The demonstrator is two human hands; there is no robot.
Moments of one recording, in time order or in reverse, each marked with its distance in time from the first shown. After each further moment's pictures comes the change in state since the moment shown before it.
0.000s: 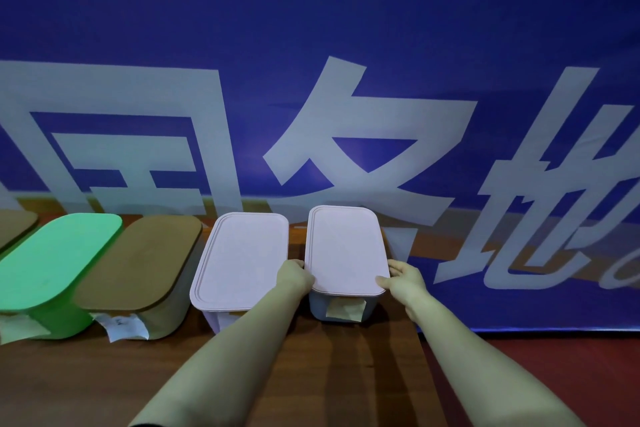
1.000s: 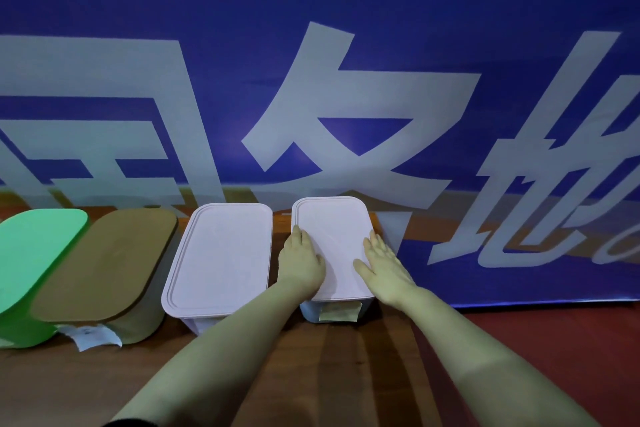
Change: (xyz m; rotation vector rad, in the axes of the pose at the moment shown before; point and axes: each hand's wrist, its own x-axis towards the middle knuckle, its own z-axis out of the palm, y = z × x) left_hand 0.003 0.029 0.022 0.514 0.074 0.335; right_hand 0.031 -0.003 0.003 -0.907 -0.225 -0.423
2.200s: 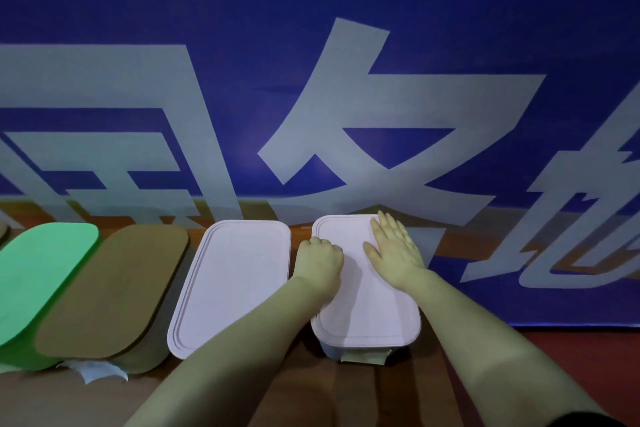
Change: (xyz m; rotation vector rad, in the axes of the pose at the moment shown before) left_hand 0.049 0.008 -0.031 0.667 -0.055 0.264; right_hand 0.106 -0.008 -0.012 -0.174 0.136 -0.083
